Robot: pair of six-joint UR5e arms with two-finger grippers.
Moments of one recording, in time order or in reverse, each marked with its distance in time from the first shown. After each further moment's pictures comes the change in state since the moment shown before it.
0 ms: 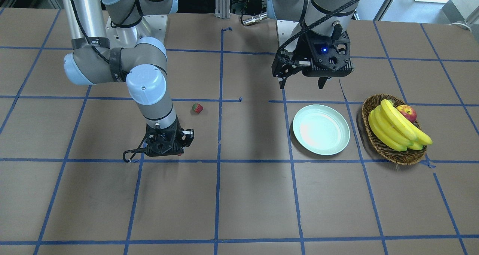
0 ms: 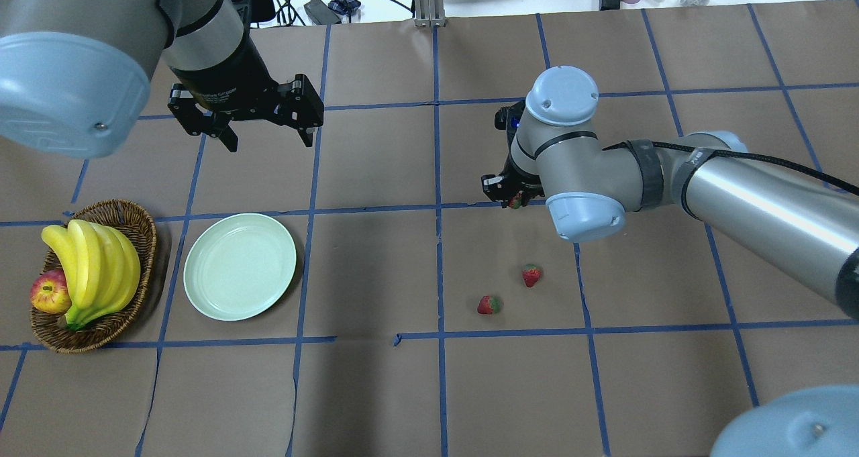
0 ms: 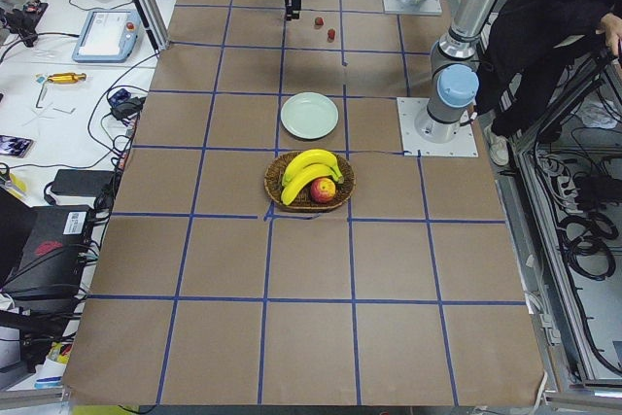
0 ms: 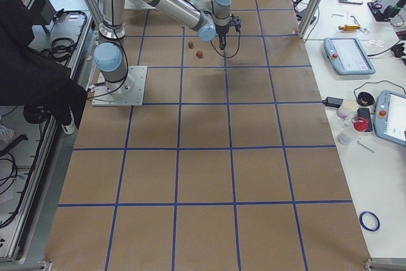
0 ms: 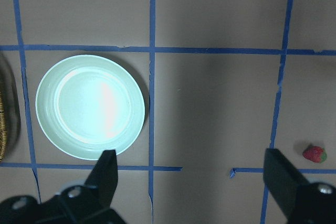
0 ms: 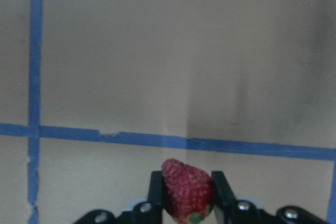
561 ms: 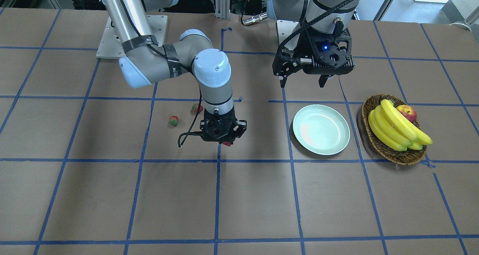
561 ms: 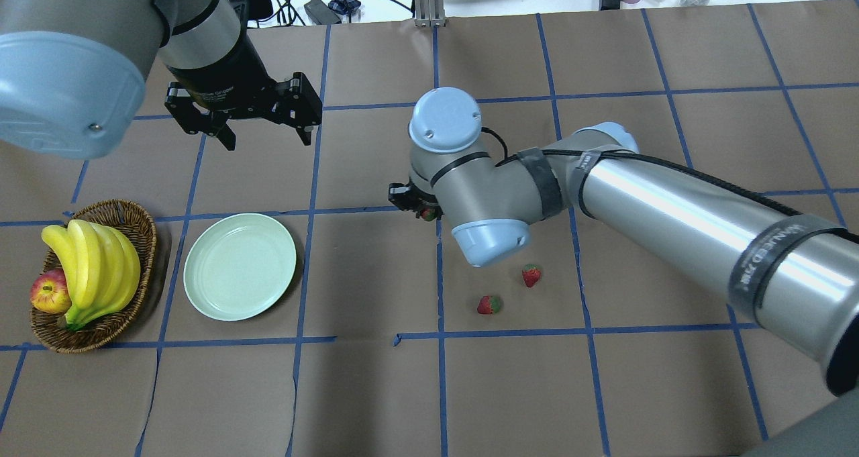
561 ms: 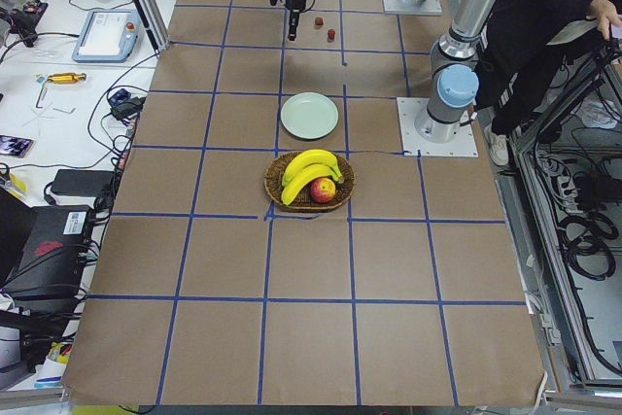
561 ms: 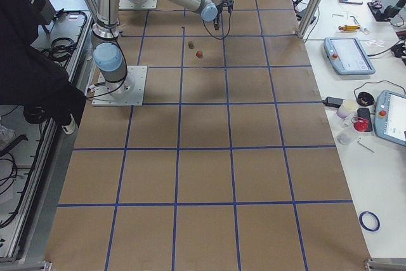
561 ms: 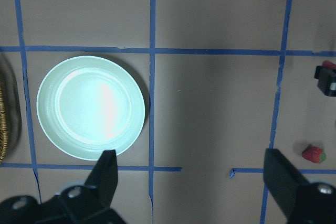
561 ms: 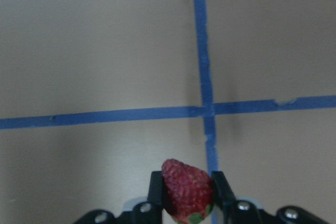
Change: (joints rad) left arm 0.001 0.006 0.001 0.000 0.001 0.000; right arm 0.268 0.089 -0.139 -0.007 0.000 0.408
